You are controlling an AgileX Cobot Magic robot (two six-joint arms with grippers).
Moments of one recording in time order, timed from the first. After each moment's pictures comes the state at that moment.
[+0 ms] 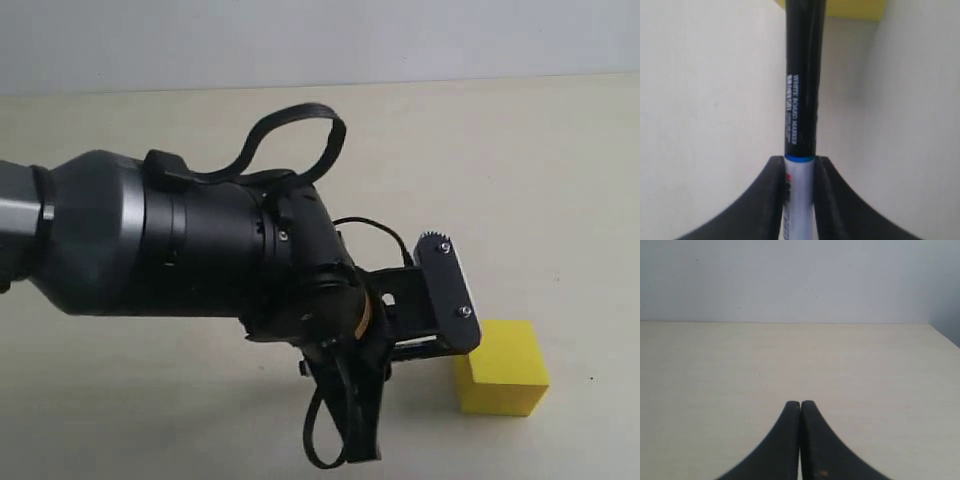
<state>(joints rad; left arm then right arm) -1.13 1.90 -1.14 0.19 0.56 0.25 0.12 0.01 0.00 0.02 0.29 -0.04</state>
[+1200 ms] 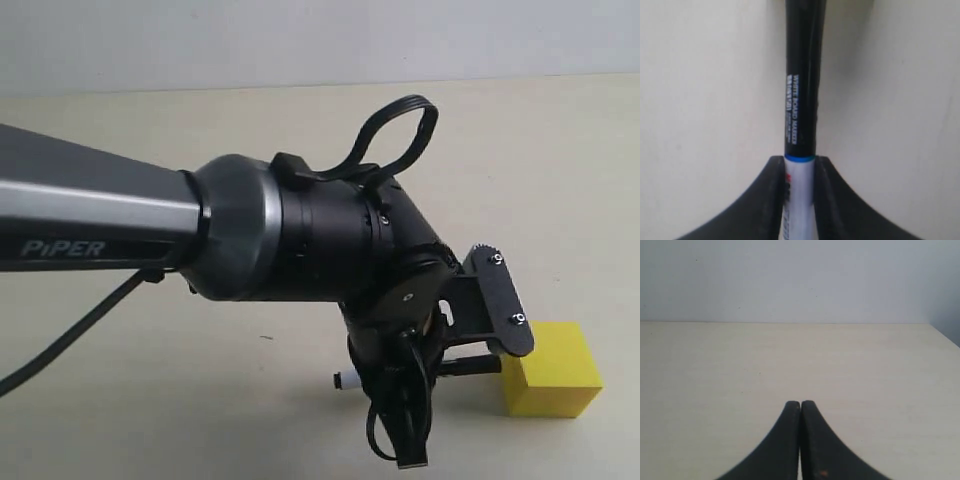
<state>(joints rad) -1.16 2.06 -1.36 0.09 0.72 0.33 0.12 0.01 0.00 0.02 0.29 -0.04</state>
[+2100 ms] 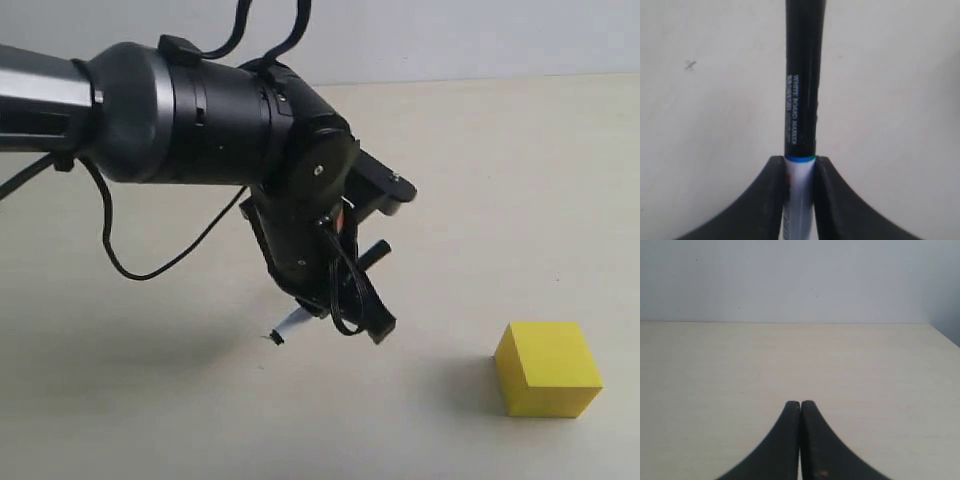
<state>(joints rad) -0.96 1.98 -1.35 0.11 0.85 -0.15 0.12 0.01 0.00 0.02 0.29 -0.04</state>
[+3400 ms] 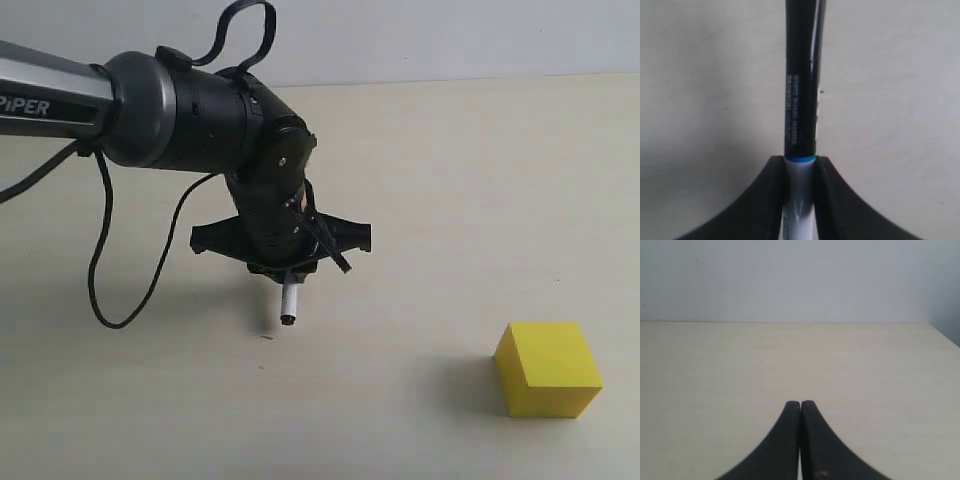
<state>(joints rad) -0.83 2.07 -1.36 0.16 0.74 -0.85 0.12 0.01 0.00 0.02 0.29 -0.04</state>
